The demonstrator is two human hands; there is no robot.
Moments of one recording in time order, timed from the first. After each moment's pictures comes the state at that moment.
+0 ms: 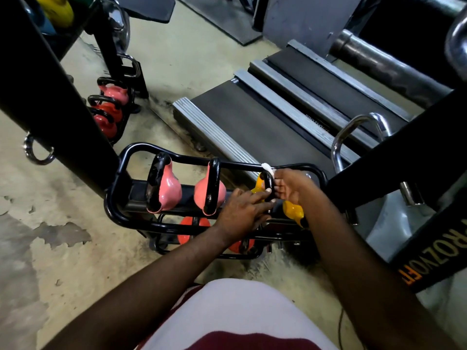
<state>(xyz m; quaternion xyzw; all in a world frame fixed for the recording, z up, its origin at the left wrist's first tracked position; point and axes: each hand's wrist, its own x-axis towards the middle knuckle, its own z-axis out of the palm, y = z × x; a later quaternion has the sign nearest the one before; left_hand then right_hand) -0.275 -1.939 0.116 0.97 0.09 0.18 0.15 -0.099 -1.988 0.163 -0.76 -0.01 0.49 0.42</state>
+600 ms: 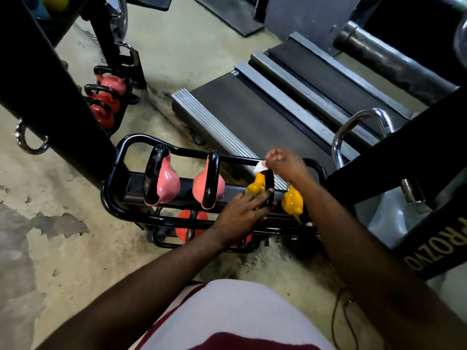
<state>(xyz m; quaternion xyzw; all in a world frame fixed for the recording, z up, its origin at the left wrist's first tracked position) -0.277 -1.952 0.111 0.98 0.03 0.18 0.10 -0.075 -1.976 0.169 -0.87 -0.29 0.27 0.30</state>
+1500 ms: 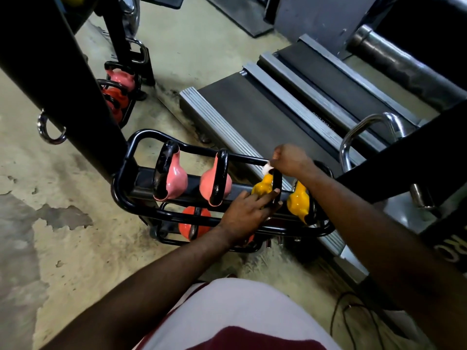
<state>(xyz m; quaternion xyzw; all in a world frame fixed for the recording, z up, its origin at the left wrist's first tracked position) -0.280 -1.951 0.106 0.98 0.04 0.19 0.06 -0.078 -1.944 0.189 -0.88 -0.44 0.16 -0.06</state>
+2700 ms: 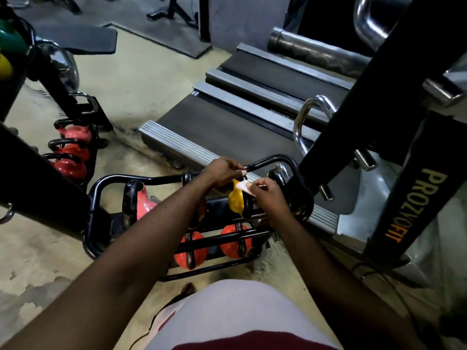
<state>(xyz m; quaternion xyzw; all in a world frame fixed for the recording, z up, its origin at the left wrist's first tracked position) -0.175 -1.852 0.139 0.84 0.20 -0.05 0.51 -0.153 -2.038 0.142 -0.78 -0.09 0.27 0.56</state>
